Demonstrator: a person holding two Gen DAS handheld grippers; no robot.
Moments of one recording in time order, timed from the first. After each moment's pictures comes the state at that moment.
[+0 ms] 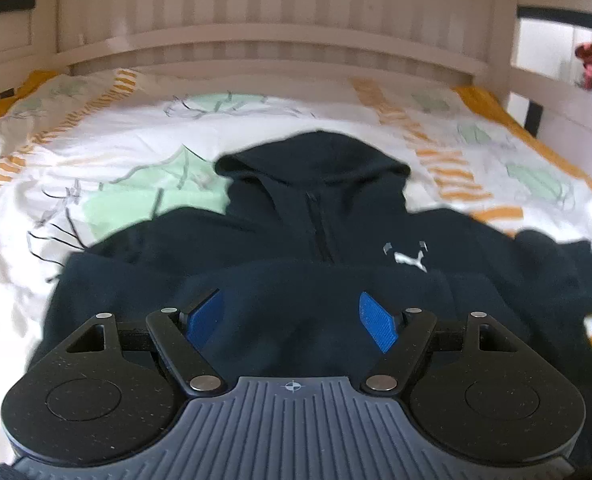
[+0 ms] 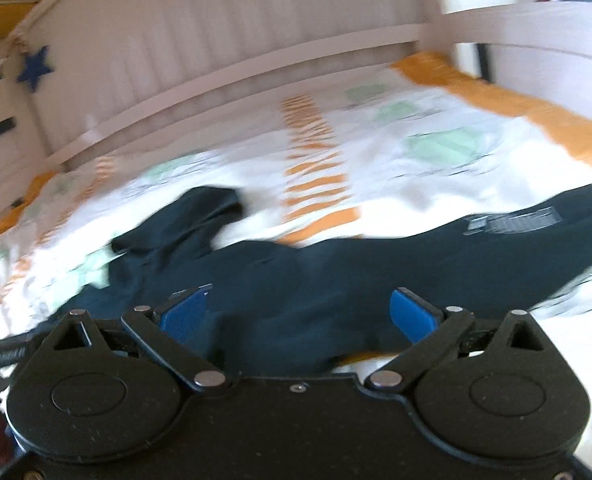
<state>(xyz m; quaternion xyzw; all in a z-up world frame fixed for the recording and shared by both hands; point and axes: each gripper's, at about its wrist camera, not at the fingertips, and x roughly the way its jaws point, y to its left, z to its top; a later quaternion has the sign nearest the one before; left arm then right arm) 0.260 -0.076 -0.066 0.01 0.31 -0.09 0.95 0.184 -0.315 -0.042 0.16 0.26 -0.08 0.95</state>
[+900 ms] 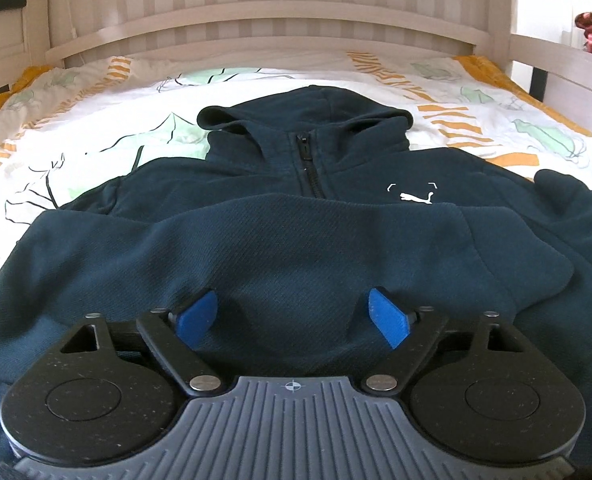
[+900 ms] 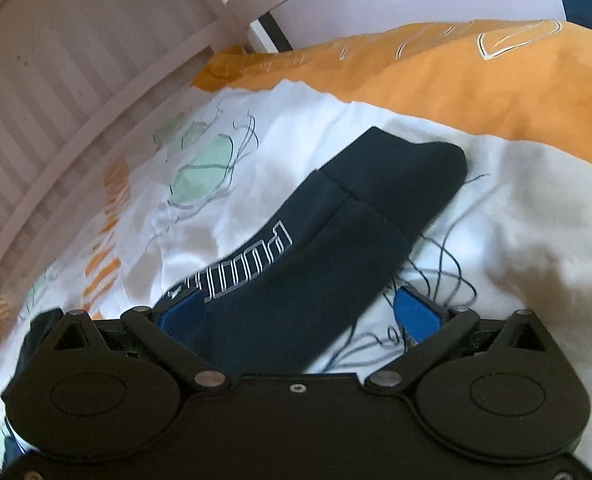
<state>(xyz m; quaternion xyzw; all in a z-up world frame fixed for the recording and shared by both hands) 0.257 -0.090 -0.113 0.03 0.32 -0.08 0.94 0.184 -0.512 -0.117 0.34 0.23 -0.22 0.88</state>
